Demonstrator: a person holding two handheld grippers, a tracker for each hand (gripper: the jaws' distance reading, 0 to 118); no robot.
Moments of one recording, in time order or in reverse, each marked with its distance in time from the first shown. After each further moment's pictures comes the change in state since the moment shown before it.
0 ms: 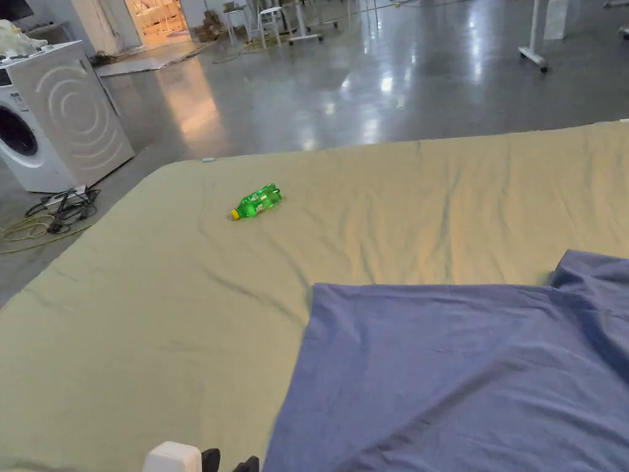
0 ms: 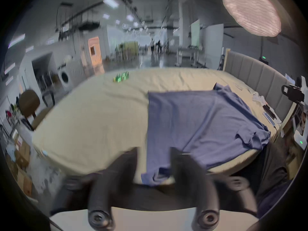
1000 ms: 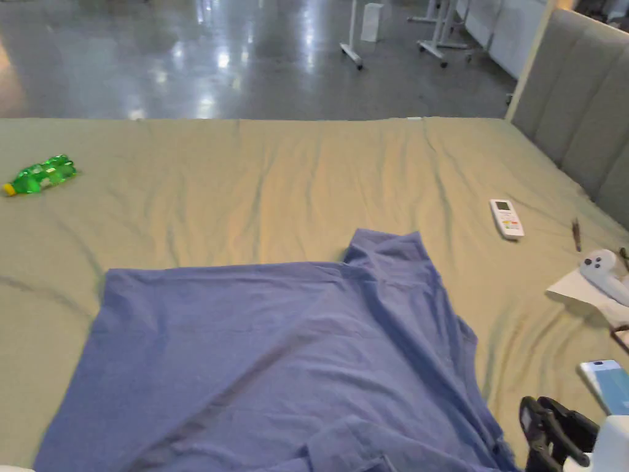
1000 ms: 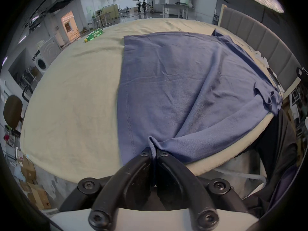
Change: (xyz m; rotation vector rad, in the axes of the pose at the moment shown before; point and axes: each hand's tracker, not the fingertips) left arm 0.033 -0.007 -0.108 -0.355 -0.079 -0.204; right arm 0.047 -0.042 0.009 -0.164 -0.272 0.045
